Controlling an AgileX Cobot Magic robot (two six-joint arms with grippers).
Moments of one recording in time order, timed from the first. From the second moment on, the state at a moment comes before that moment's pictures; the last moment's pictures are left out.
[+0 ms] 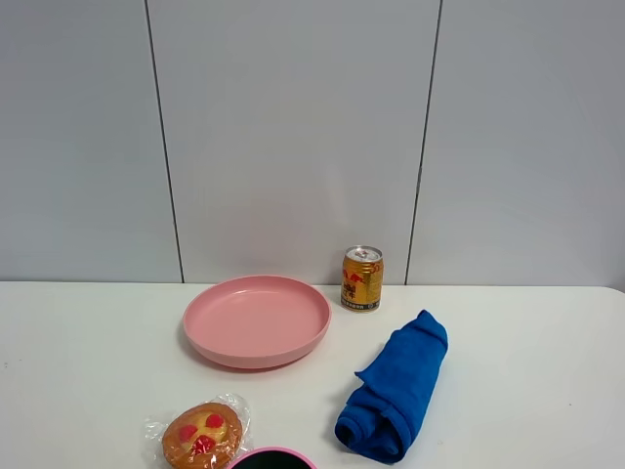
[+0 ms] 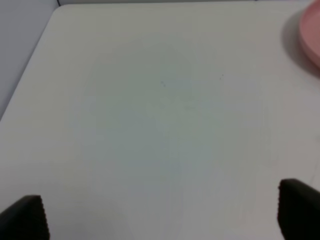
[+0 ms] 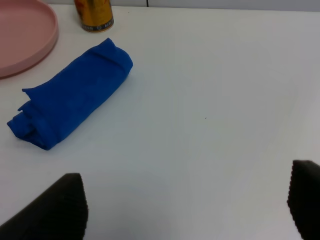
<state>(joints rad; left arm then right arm) 0.22 0.00 -0.49 -0.05 1.07 0.05 0.09 0.00 -0.49 -0.01 1.07 -0.01</state>
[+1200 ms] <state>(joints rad) 0.22 0.00 -0.49 -0.05 1.07 0.05 0.09 0.00 -0.49 -0.01 1.07 -0.01</state>
